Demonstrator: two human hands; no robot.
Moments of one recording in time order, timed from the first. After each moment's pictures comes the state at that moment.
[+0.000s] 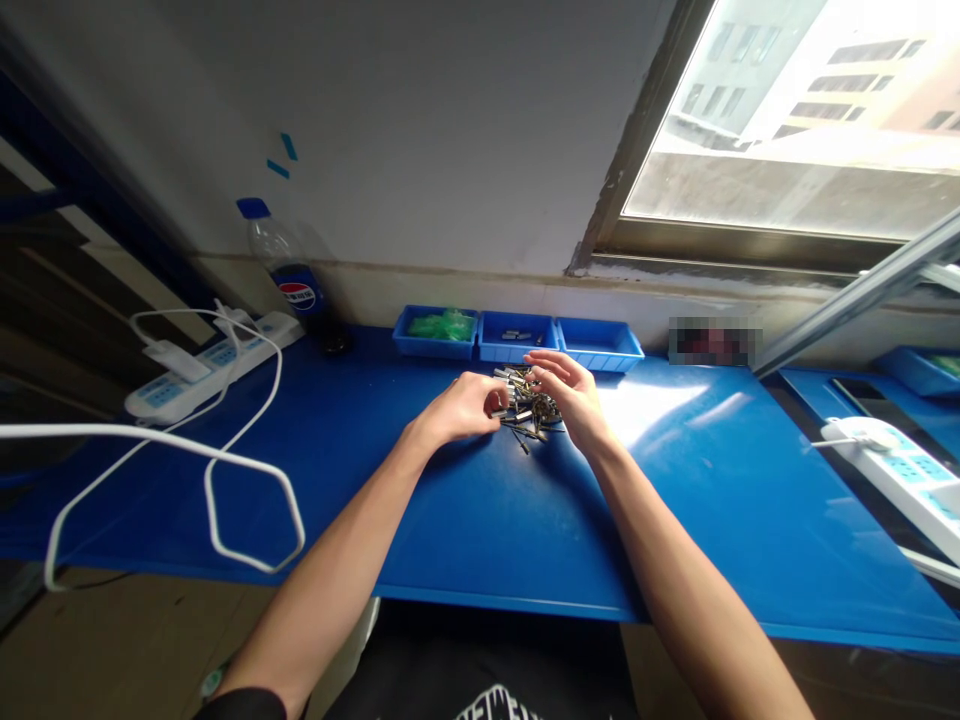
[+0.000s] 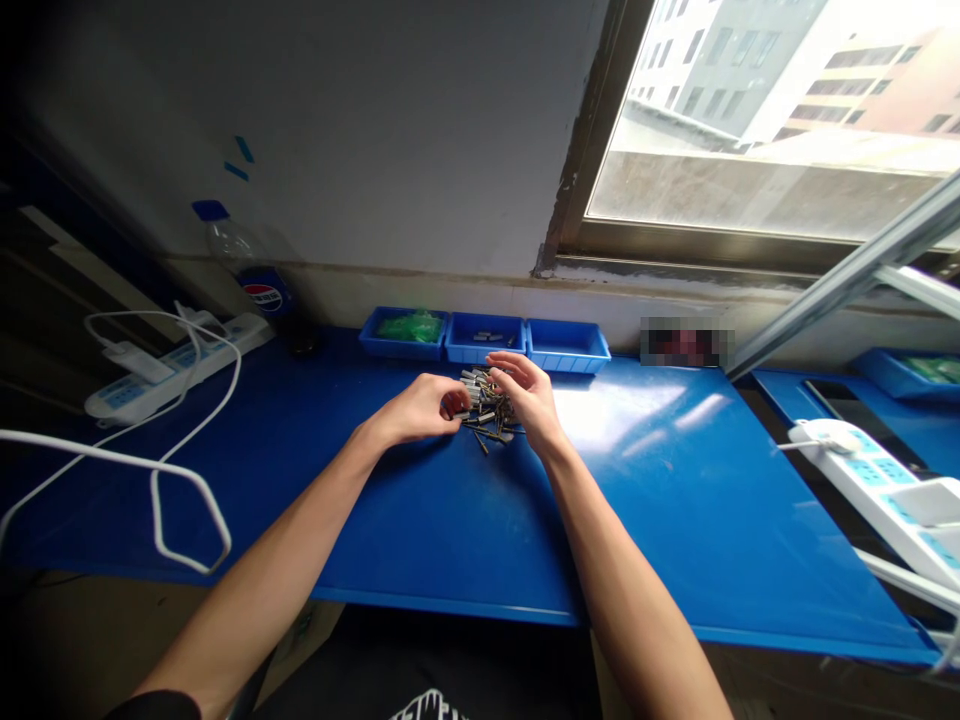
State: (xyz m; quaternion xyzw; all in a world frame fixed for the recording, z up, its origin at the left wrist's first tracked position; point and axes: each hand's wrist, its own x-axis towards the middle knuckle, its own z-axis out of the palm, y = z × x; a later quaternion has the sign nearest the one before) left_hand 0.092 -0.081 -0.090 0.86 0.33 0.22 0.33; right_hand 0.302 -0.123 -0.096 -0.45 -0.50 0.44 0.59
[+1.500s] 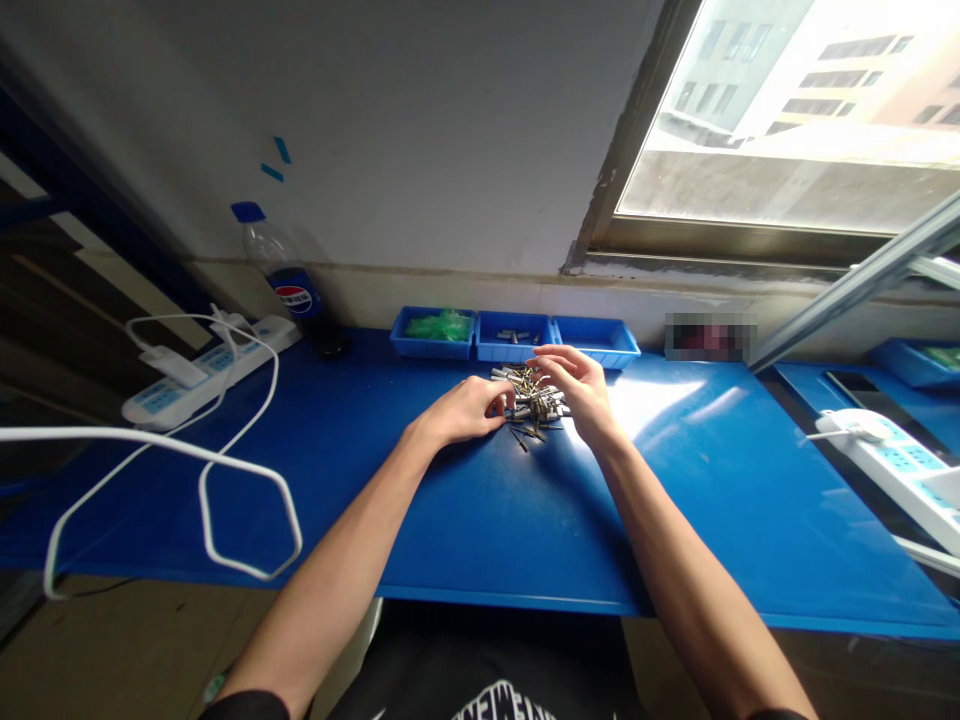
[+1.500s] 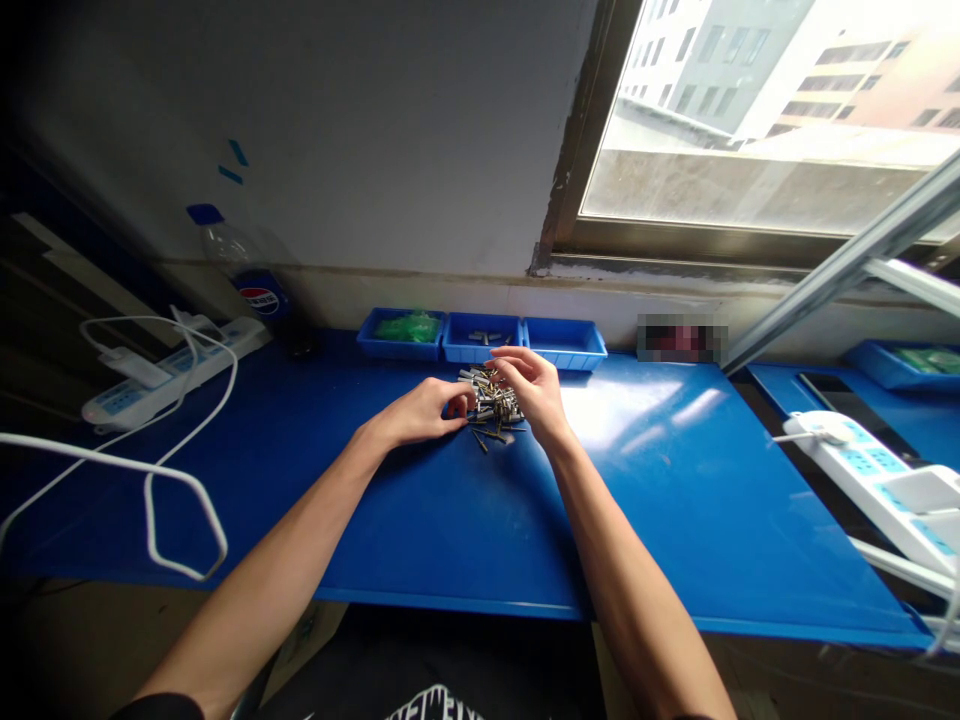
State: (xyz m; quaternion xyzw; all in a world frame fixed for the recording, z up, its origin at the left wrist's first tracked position) left_hand 0.095 -0.081 -0.088 0.89 0.28 0.19 0.29; right_hand 0.308 -0.125 -0.077 -0.47 -0.51 0.41 0.59
